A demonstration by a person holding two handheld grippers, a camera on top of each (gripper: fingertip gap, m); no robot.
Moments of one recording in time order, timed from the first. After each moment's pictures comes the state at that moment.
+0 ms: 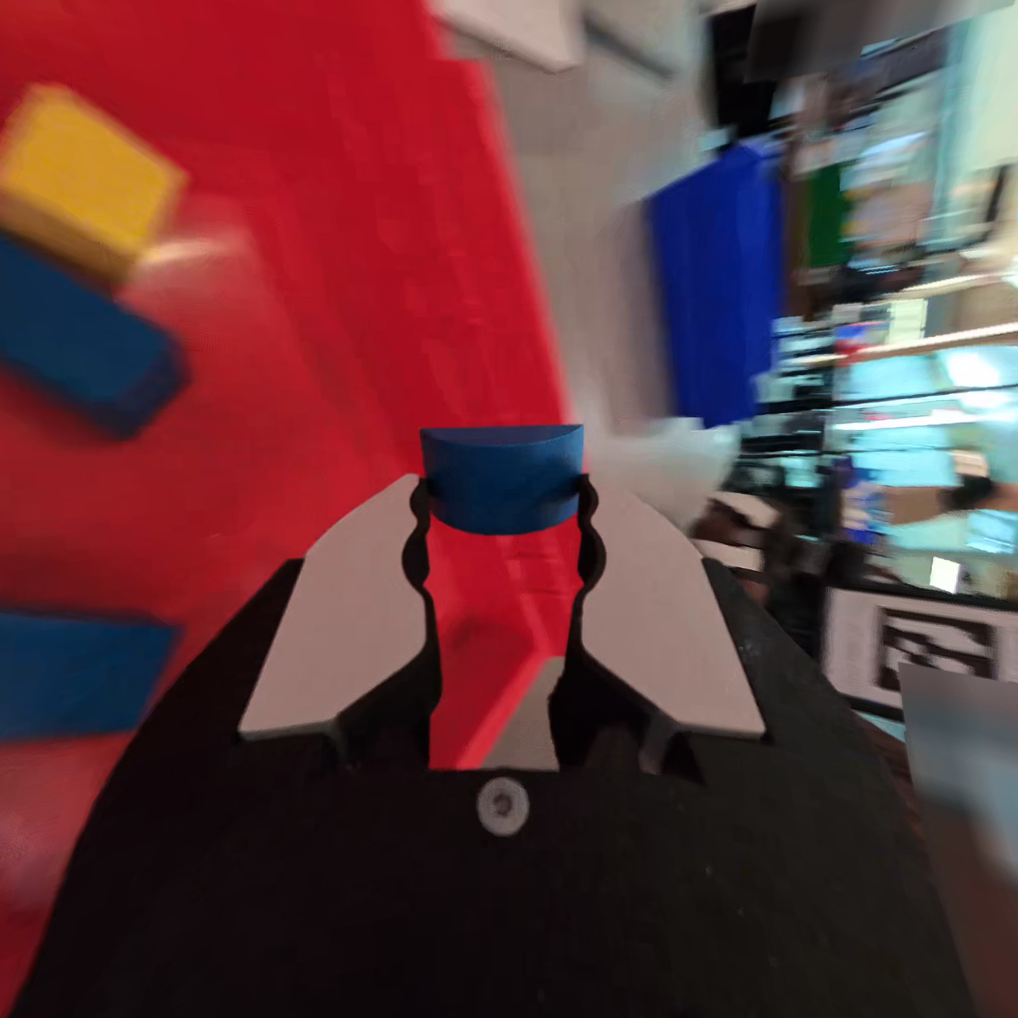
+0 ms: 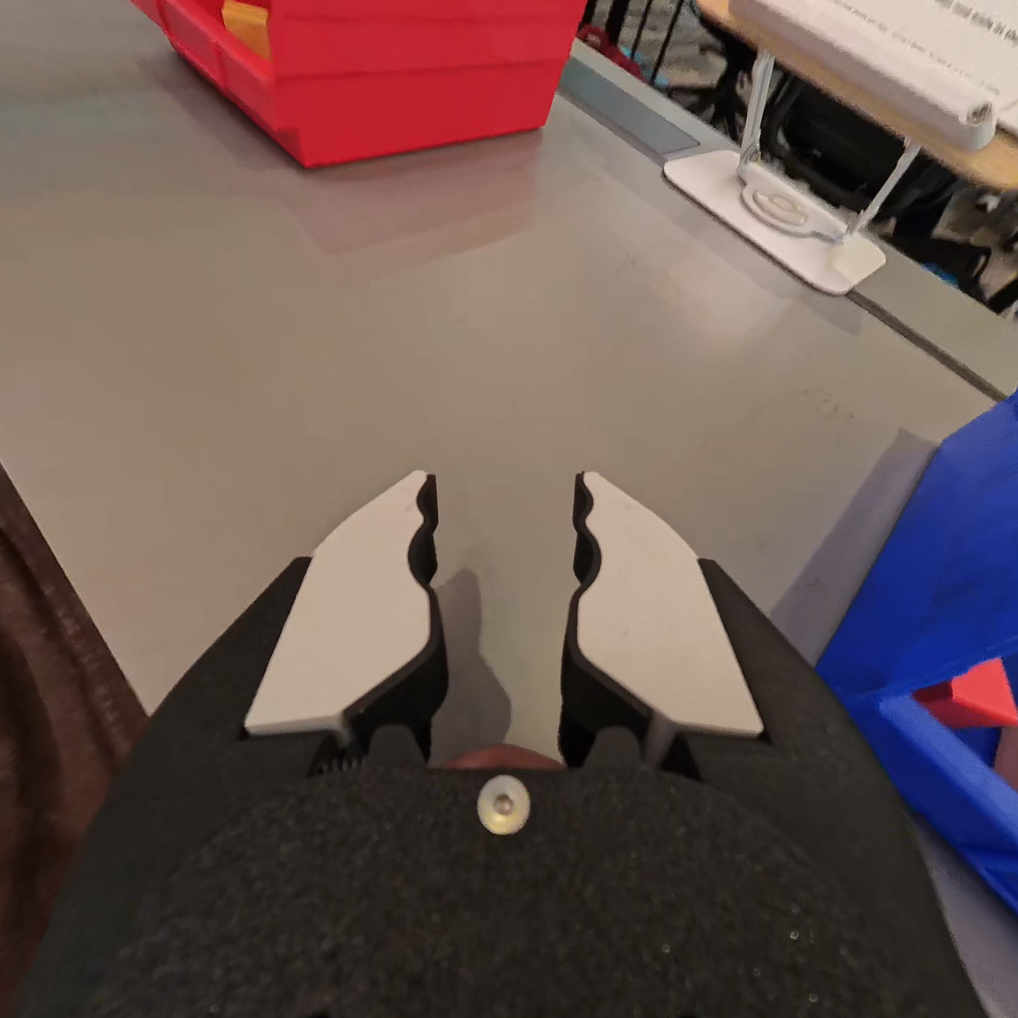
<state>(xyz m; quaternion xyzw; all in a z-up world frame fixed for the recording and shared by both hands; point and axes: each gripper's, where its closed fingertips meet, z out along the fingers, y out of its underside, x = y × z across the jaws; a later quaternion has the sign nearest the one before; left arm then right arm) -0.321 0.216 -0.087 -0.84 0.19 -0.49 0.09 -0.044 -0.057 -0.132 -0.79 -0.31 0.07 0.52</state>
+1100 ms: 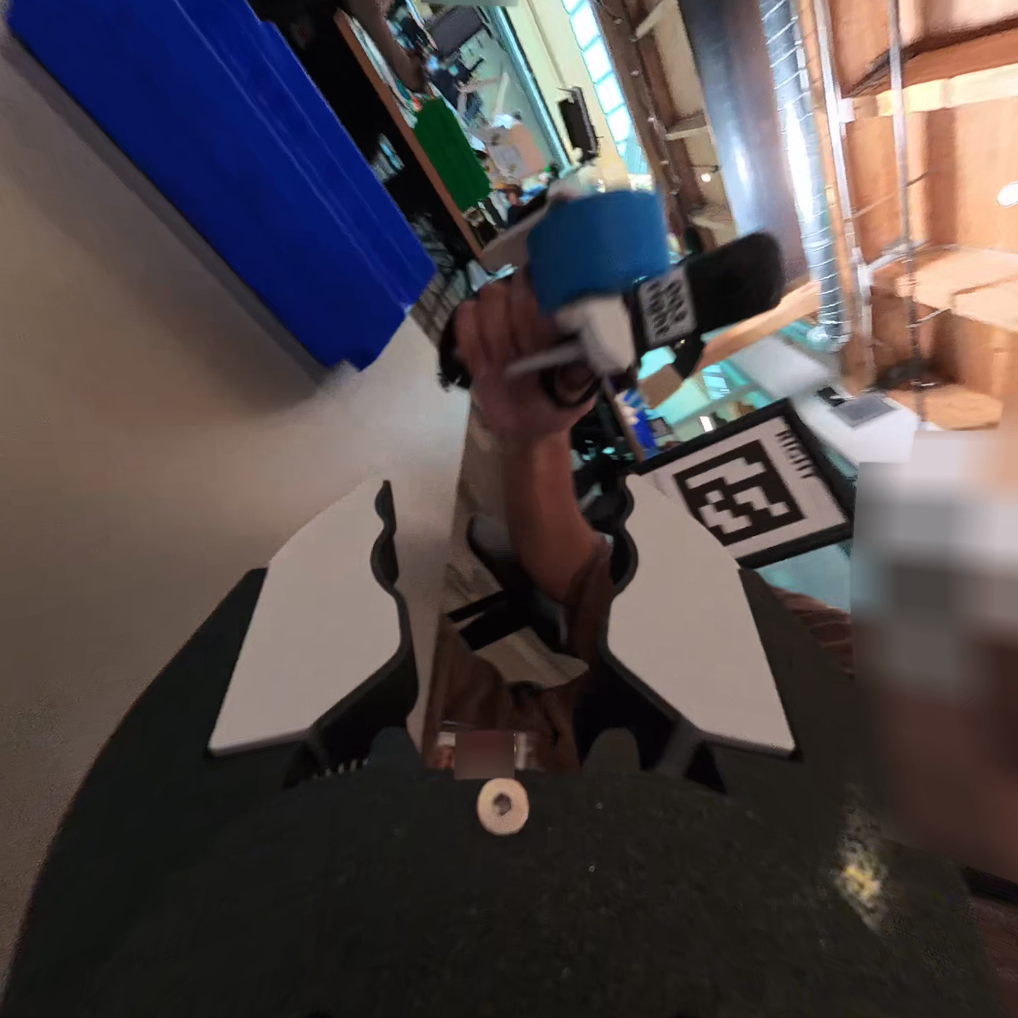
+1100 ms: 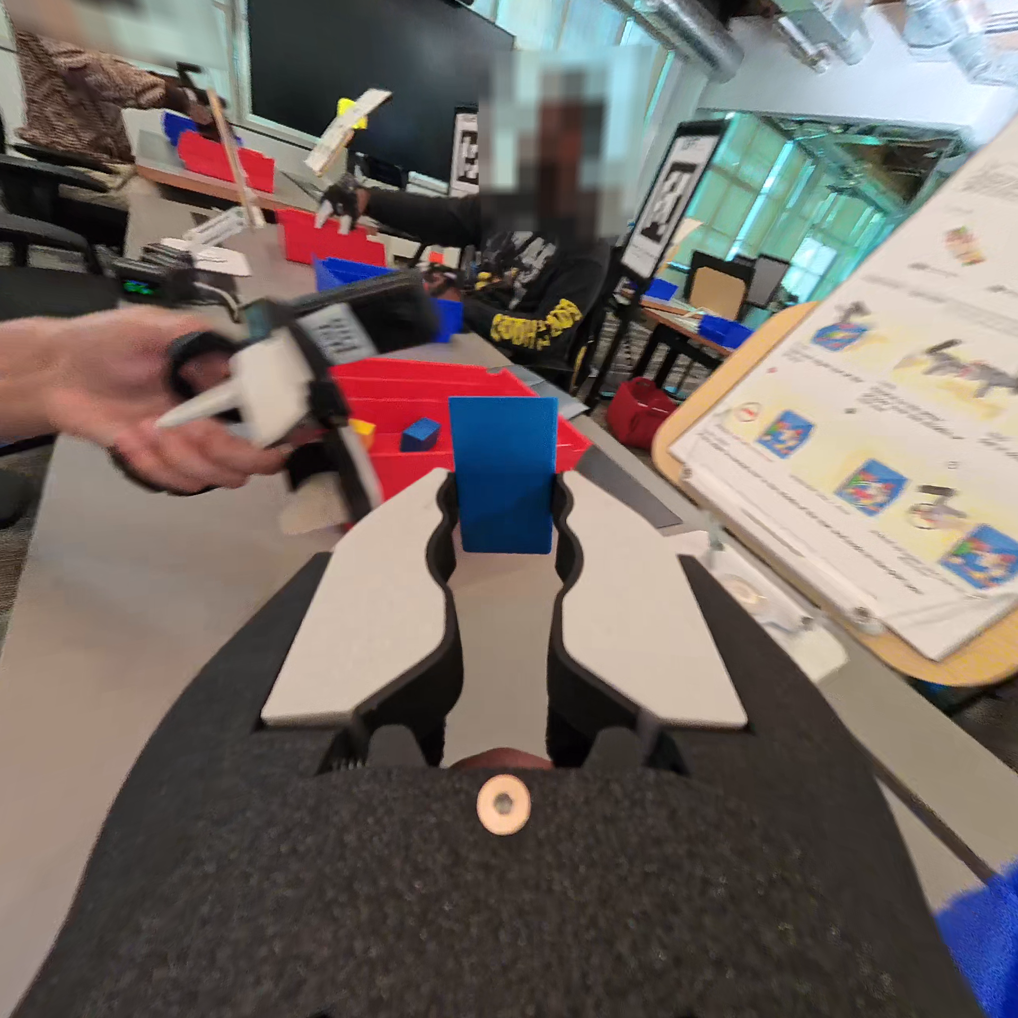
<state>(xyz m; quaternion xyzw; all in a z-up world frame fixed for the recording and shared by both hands) -0.167 -0.006 -0.016 -0.66 0.30 -0.68 0.11 -0.107 0.029 0.041 -0.62 -0.38 0.18 0.67</state>
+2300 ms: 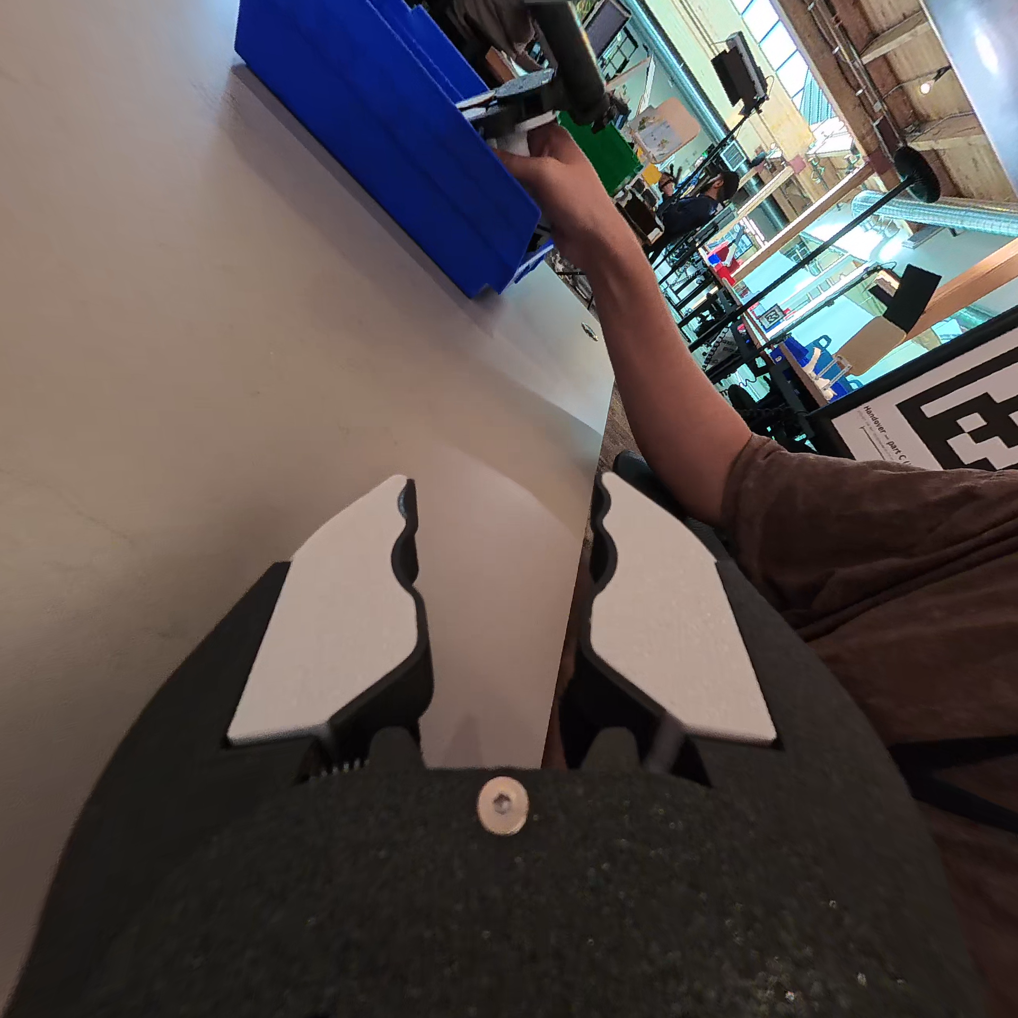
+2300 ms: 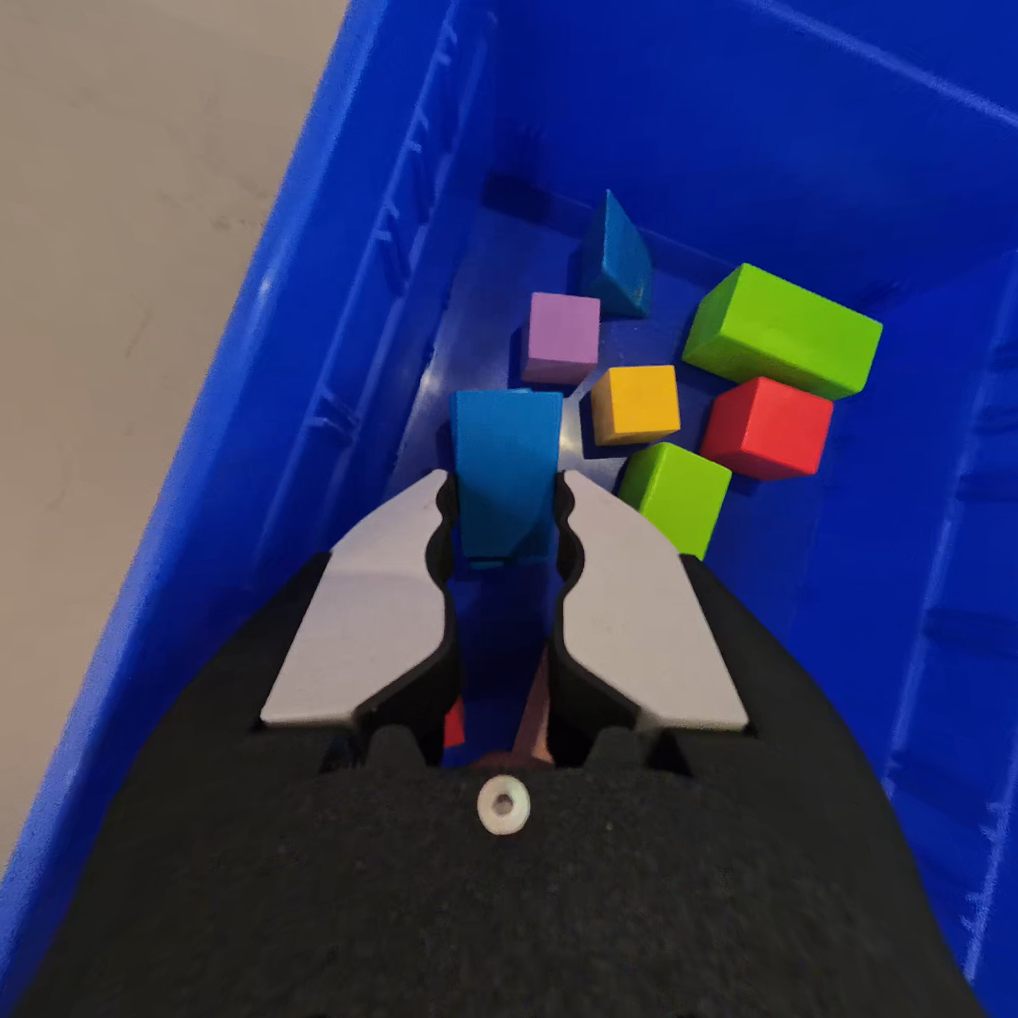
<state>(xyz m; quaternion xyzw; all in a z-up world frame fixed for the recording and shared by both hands) -0.205 -0.039 -0.098 -0.71 0.34 -0.57 0.23 0.186 0.105 -0.165 -0.95 -0.07 -0.03 0.31</state>
